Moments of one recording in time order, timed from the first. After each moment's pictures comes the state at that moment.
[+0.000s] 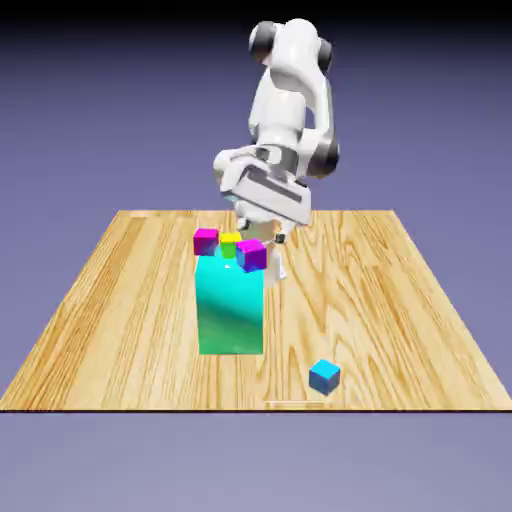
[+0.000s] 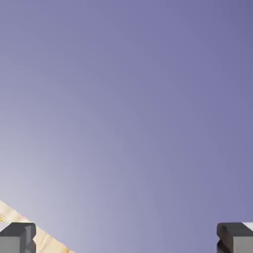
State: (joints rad) arm -0.60 -0.54 0.70 -2.65 0.21 2.85 -0.02
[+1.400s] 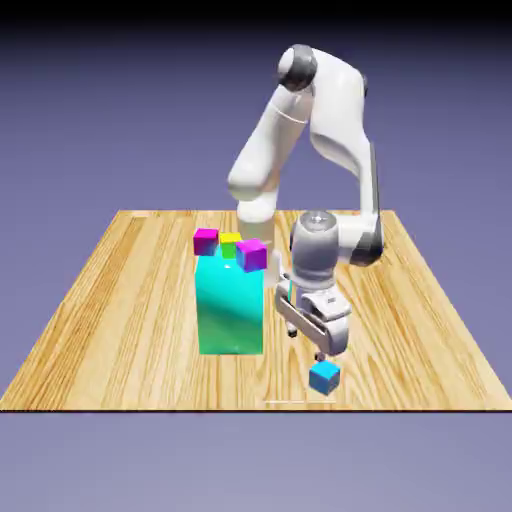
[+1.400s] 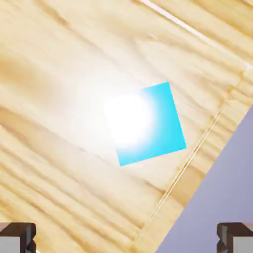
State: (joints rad) arm -1.95 -0.47 2.22 -2.31 0.66 2.44 -1.69
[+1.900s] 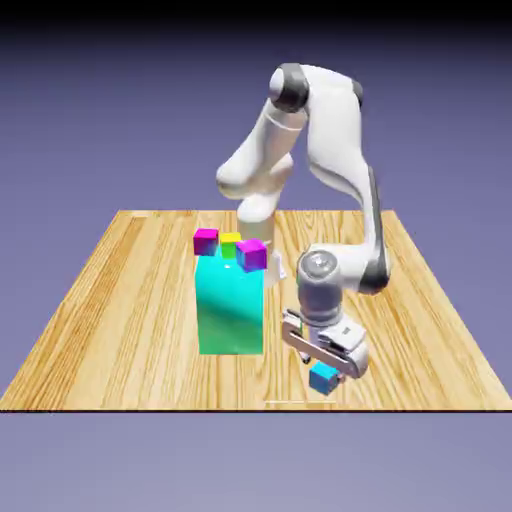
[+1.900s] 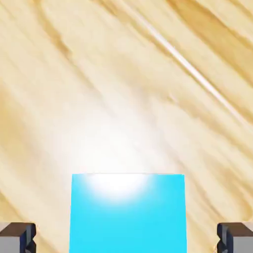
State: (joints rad) arm -2.39 -0.54 2.72 -2.25 0.71 2.55 -1.89
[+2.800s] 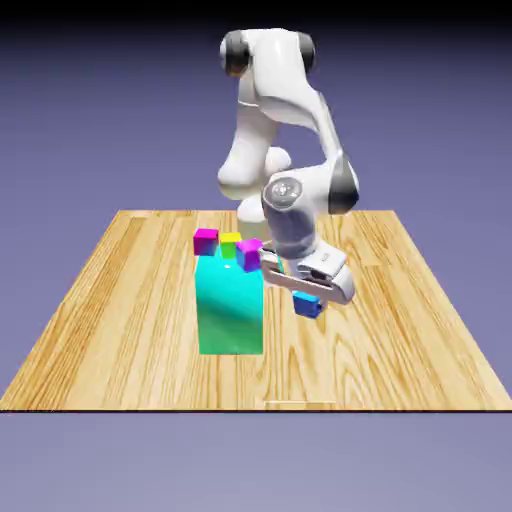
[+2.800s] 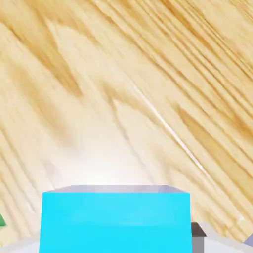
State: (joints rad) arm -2.26 0.05 2.39 -2.37 0.29 2.09 -1.81
